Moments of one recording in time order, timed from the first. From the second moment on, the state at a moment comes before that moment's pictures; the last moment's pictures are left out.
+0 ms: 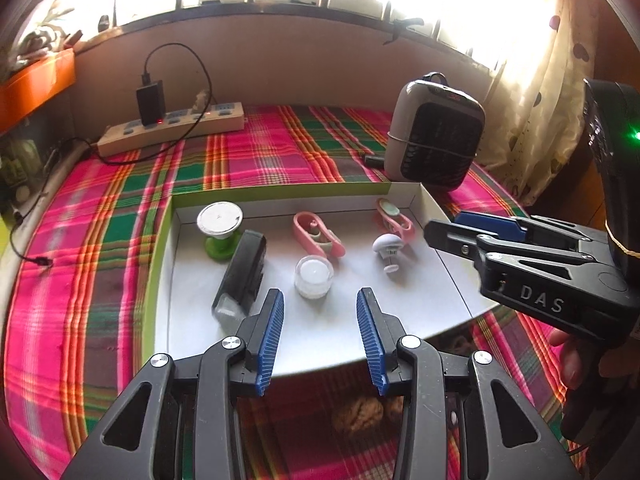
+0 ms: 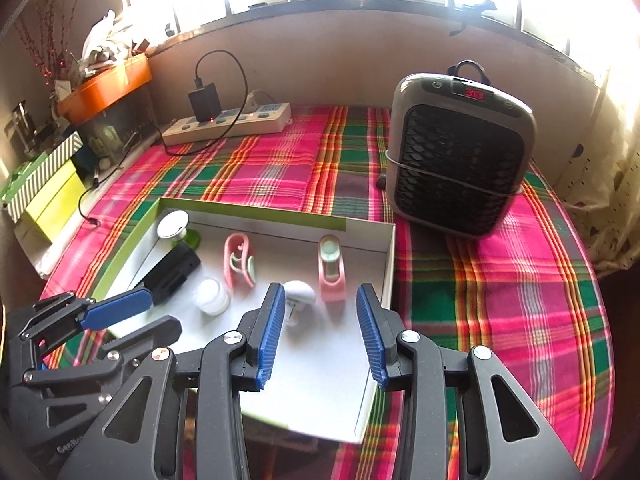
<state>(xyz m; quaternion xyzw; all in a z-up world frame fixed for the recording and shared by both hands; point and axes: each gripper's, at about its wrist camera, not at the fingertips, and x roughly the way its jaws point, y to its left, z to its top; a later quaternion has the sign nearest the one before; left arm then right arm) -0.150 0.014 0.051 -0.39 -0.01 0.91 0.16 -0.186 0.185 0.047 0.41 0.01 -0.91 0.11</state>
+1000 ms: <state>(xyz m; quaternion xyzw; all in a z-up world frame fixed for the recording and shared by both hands) -0.069 -0.029 0.029 -0.40 -0.05 0.90 0.15 -0.075 0.170 0.024 0.40 0.00 -0.90 0.15</state>
